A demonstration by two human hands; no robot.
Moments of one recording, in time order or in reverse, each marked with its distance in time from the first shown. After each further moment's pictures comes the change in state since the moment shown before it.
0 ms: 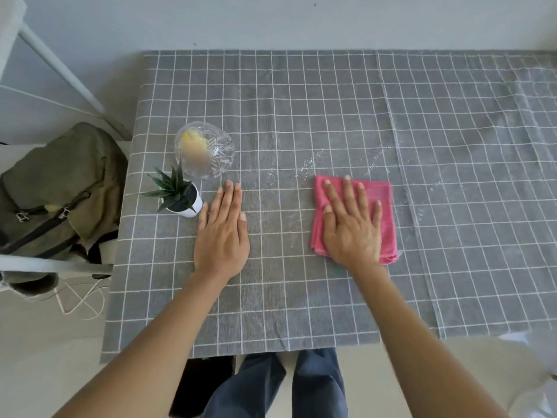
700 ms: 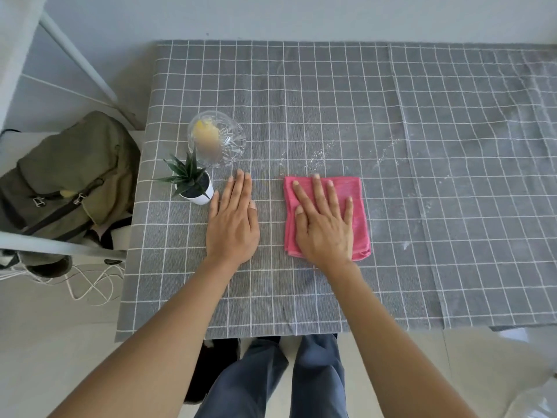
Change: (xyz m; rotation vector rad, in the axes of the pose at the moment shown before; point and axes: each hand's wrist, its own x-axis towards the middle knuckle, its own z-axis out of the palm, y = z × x) left_hand 0.000 0.000 0.000 0.003 0.011 -0.021; right_hand -0.018 -0.054 0.016 0.008 -0.042 -0.125
